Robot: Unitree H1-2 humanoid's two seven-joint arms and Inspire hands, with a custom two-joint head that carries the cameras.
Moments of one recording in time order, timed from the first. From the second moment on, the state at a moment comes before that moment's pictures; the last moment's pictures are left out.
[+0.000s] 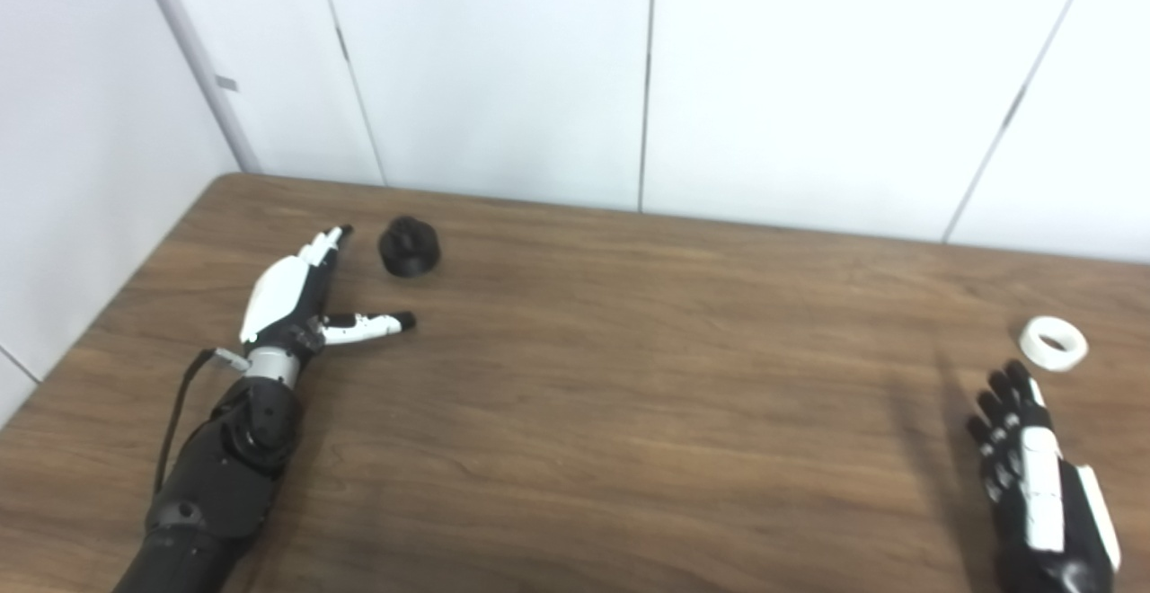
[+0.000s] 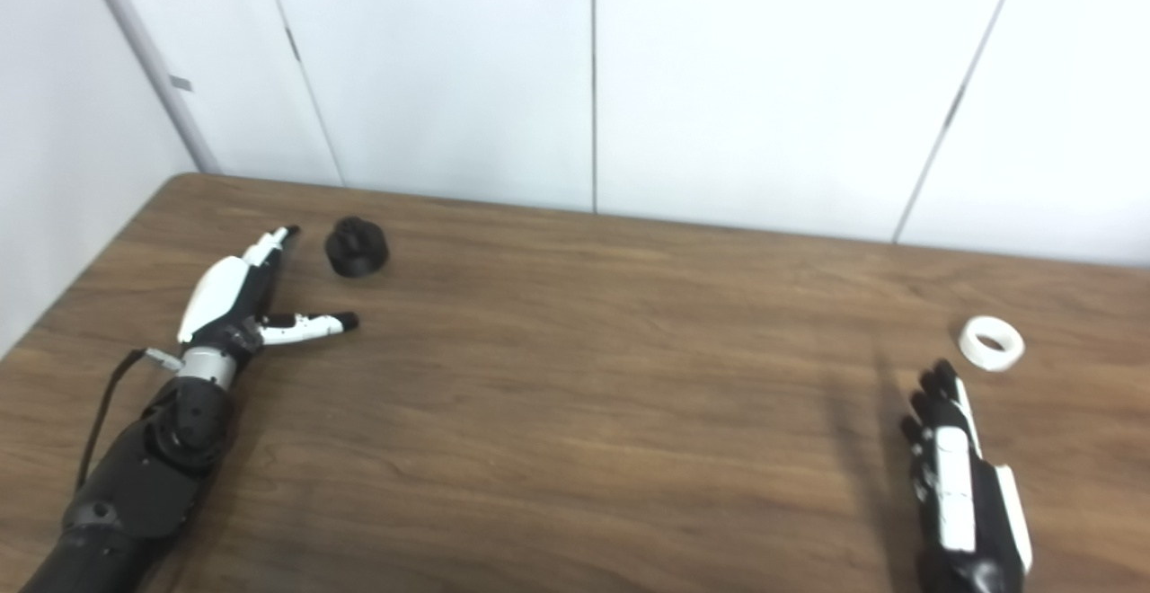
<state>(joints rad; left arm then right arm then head) -0.34 0.51 0.04 0.59 0.47 -0.11 0.18 0.07 -0.10 -0.11 -0.18 0.12 0.06 0.03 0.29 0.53</state>
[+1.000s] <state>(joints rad) -0.50 0.55 -0.07 0.84 0.42 -0.22 0.15 0.11 -0.10 -0.11 -0.35 0.12 0.18 0.02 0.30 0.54</state>
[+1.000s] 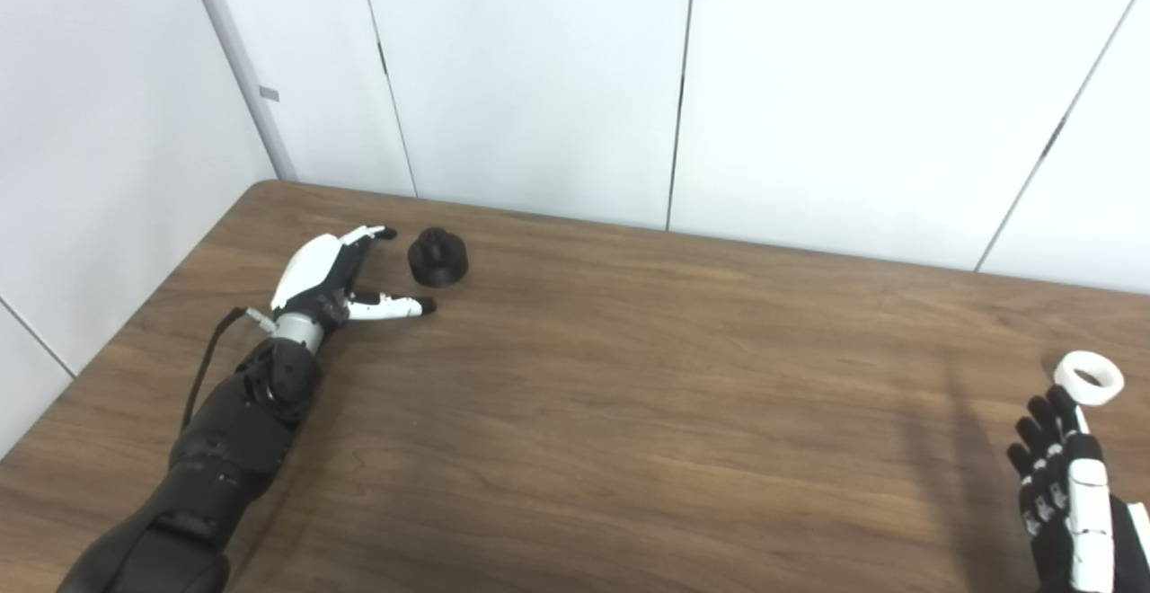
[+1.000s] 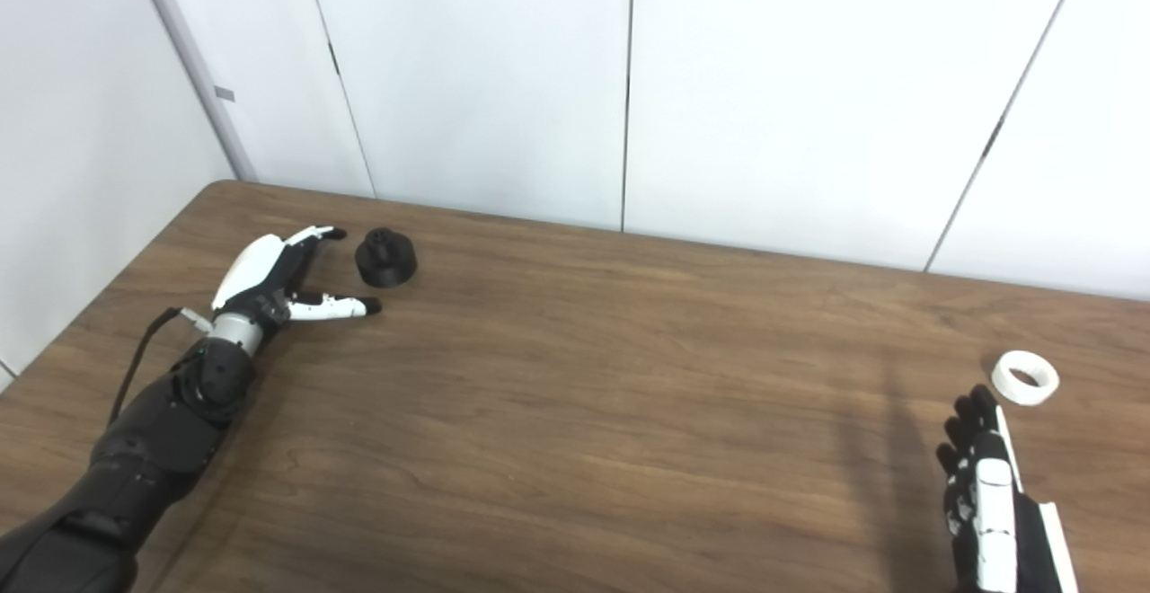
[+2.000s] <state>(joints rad) -0.61 0.54 -0.14 0.97 0.41 -0.26 0.16 0.13 -0.09 -0.11 -0.51 0.12 0.29 0.00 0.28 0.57</state>
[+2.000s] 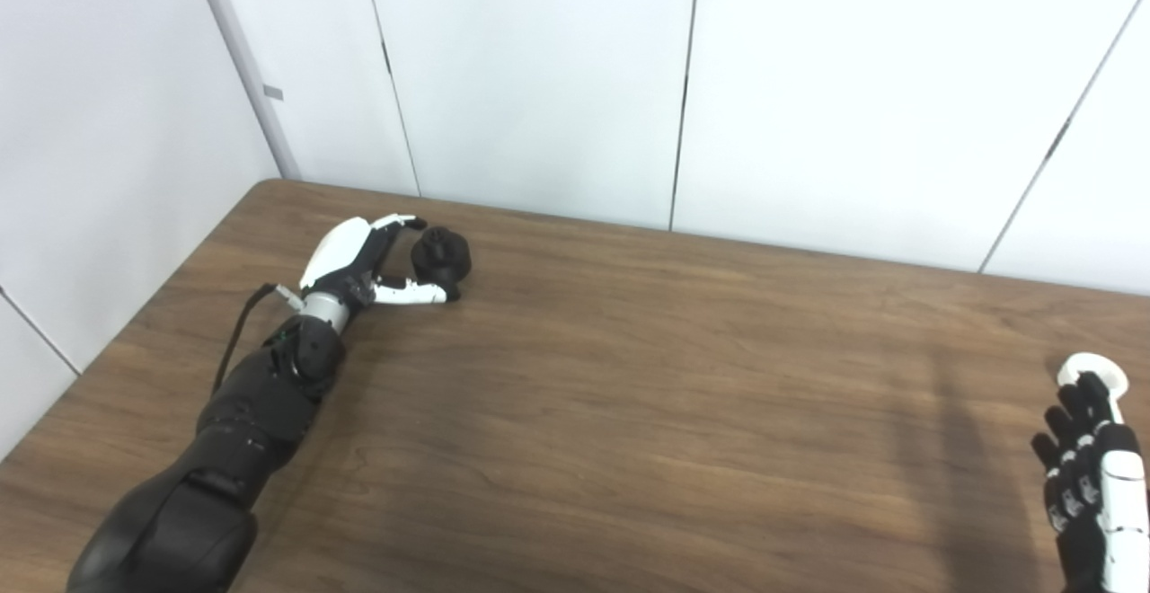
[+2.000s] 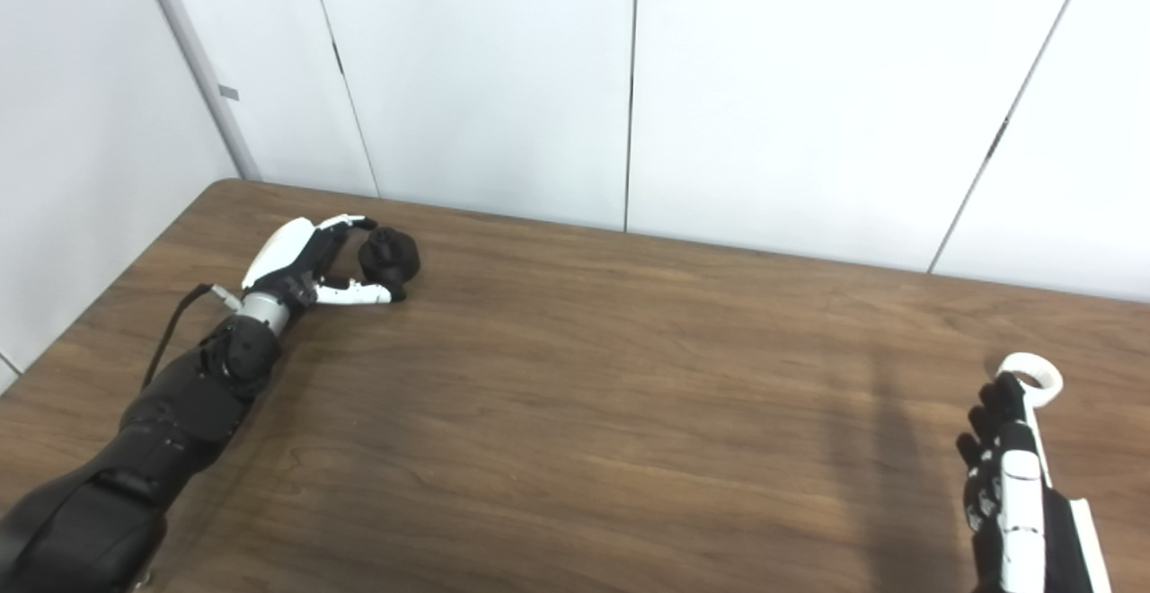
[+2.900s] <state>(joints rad) -0.63 0.58 -0.24 0.97 0.44 -0.21 0.09 0.13 -0.09 -0.13 -0.59 0.11 0.37 0.00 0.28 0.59</state>
